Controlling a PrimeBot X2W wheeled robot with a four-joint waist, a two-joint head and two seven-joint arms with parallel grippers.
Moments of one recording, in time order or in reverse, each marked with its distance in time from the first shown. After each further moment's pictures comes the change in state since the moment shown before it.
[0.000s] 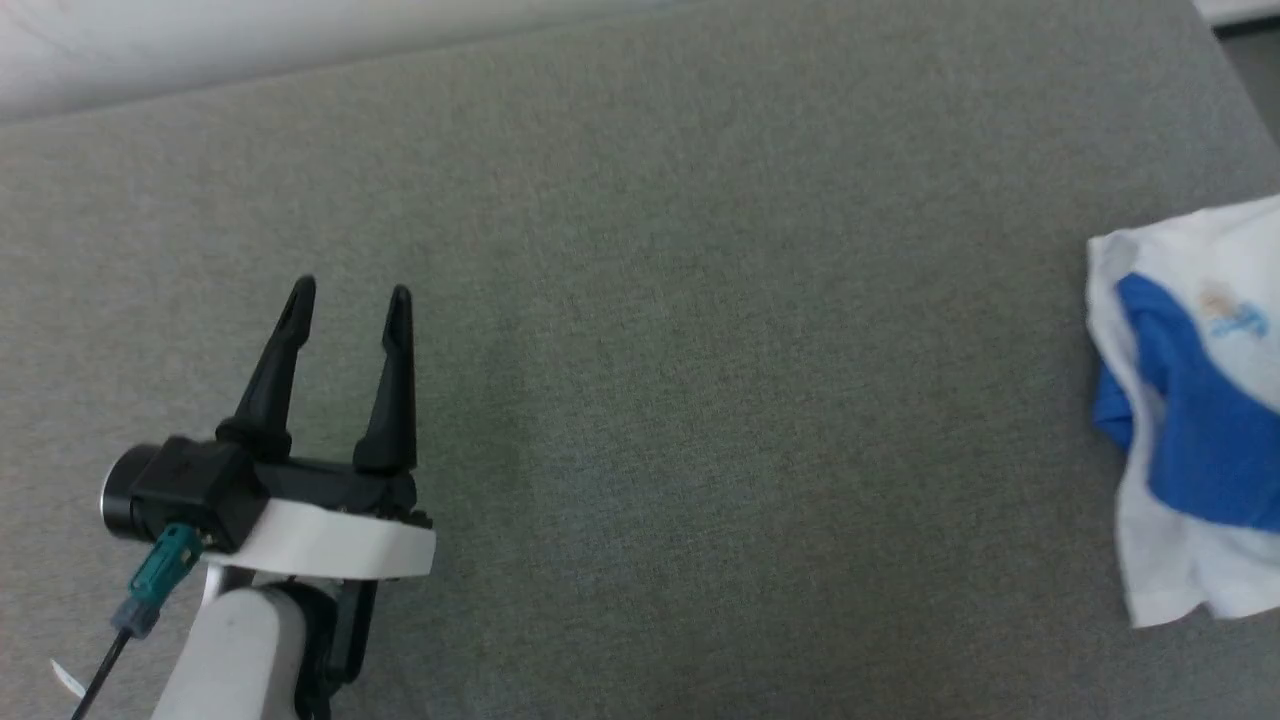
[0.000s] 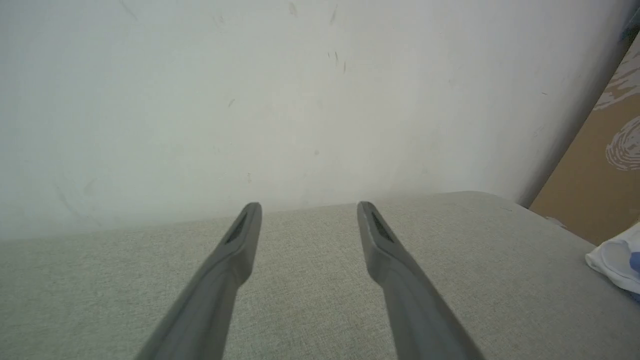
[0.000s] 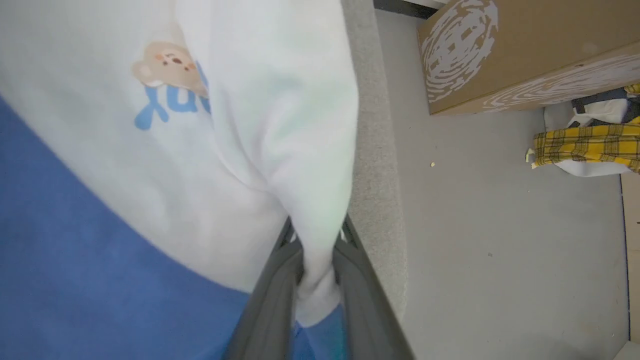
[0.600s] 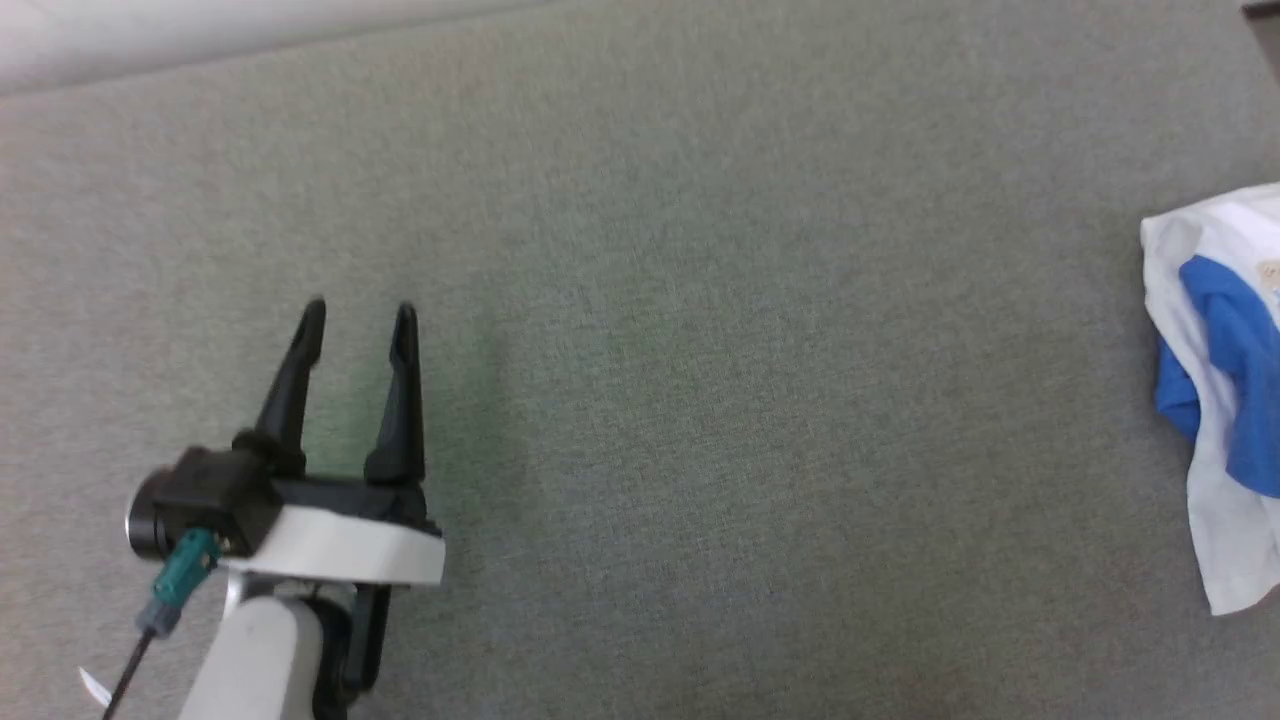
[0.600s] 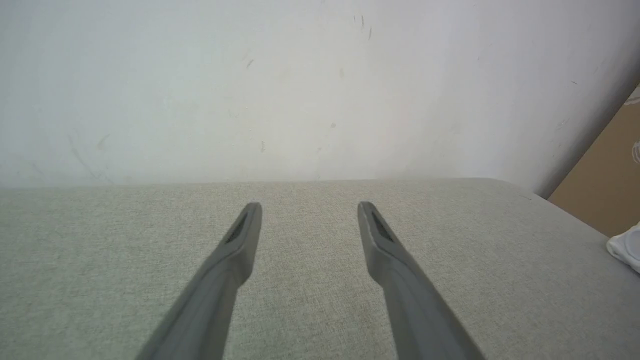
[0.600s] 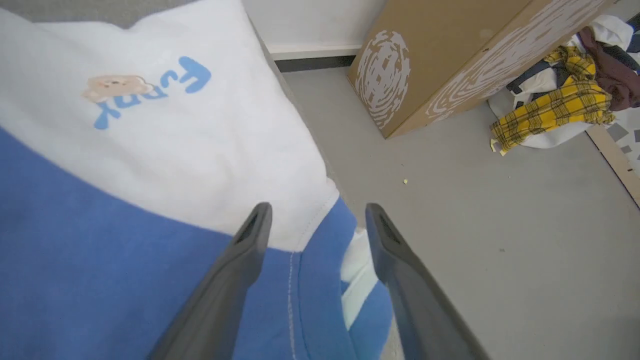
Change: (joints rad) left arm -0.018 -0.037 0.004 0.076 -0.009 -0.006 -0.024; right arm 0.022 0.136 -0.420 0.197 -0.155 0.000 -0.404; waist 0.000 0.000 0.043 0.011
